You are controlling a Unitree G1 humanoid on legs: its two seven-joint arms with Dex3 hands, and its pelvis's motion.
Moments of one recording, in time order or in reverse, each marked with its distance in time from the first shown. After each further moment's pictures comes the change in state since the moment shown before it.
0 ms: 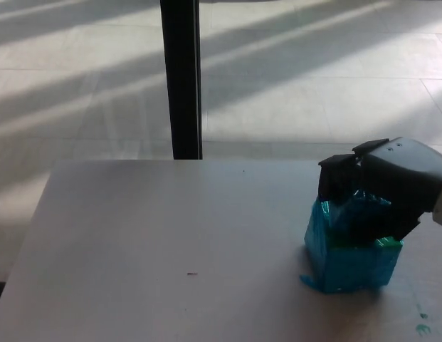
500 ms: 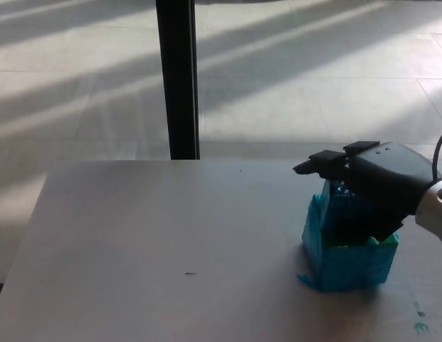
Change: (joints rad) left_arm -0.010 0.006 -0.007 -0.015 0.000 0.001 -0.006; right_arm 0.002 0.058 0.007 0.007 -0.042 0.081 -0.019
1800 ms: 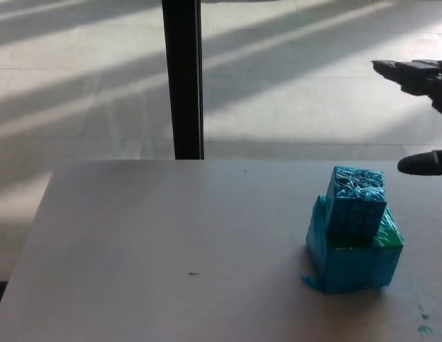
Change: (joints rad) left_arm 0.008 0.001 -0.009 0.015 0.002 -0.003 0.000; right_arm 0.102 -0.168 -0.406 -0.377 0.202 0.317 0.400
